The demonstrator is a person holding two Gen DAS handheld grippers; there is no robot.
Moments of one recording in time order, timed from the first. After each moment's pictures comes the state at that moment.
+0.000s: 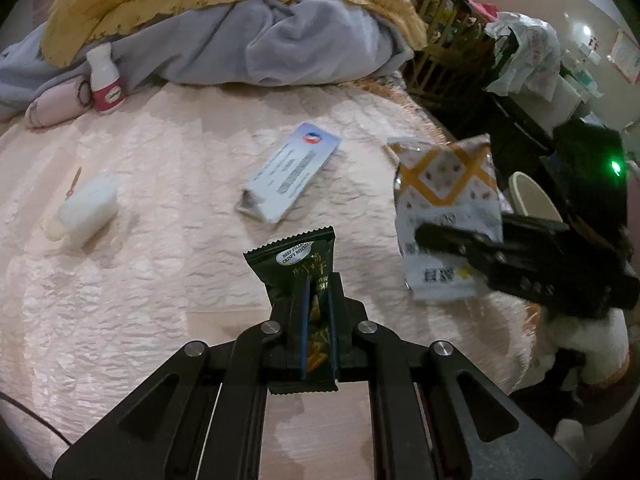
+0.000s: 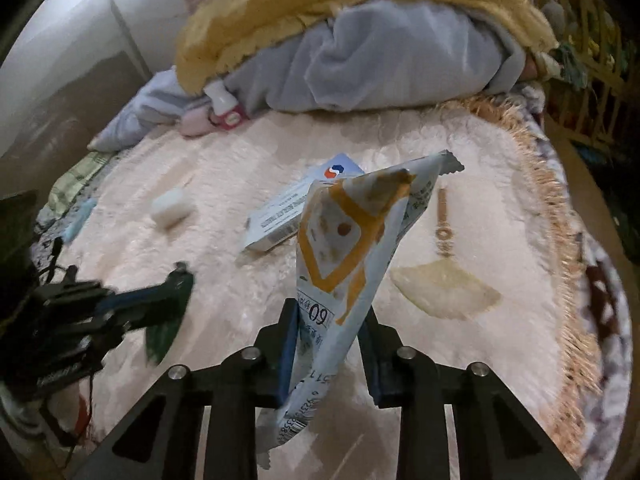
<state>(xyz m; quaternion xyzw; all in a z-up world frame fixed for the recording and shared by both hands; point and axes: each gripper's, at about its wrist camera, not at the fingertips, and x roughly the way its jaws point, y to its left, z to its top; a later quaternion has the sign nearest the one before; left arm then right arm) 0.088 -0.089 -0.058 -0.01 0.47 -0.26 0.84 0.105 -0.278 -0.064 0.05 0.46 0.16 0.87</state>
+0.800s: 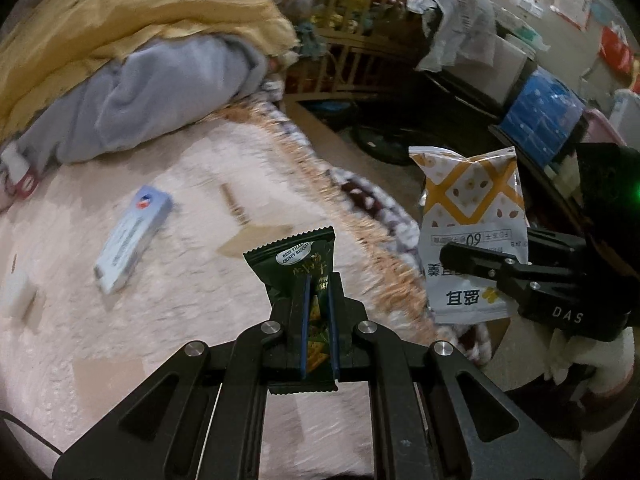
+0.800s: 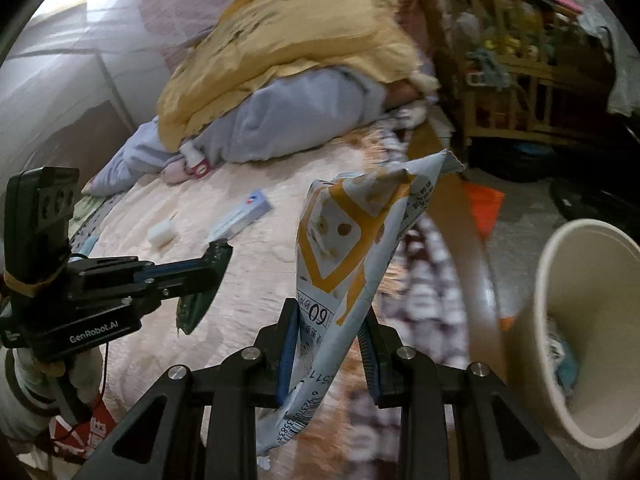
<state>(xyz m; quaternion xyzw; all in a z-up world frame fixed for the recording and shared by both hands) 0.049 -0.238 -0.012 0.05 0.43 -0.34 0.84 -0.003 -0.416 -0.013 0.09 0.41 0.10 0.90</state>
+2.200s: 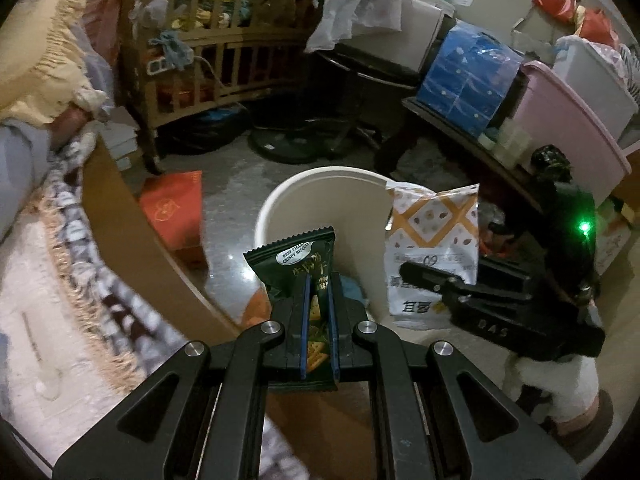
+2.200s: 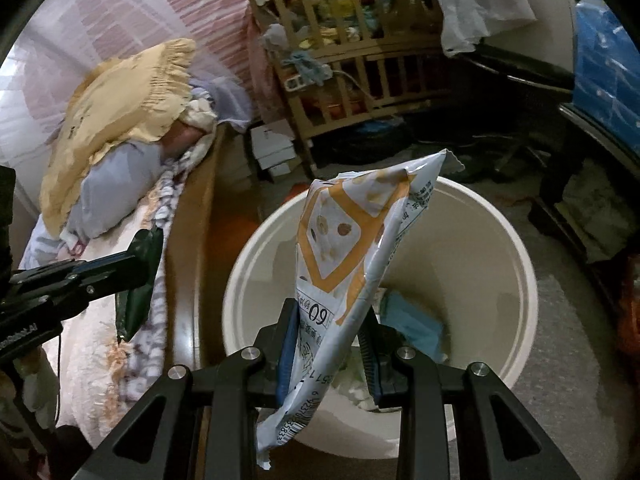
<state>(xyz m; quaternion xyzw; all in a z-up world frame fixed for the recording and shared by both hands) 0.038 -0.473 -0.006 0.09 0.42 -0.47 0.78 -0.066 -0.637 -0.037 0.17 0.39 -0.10 0.90</state>
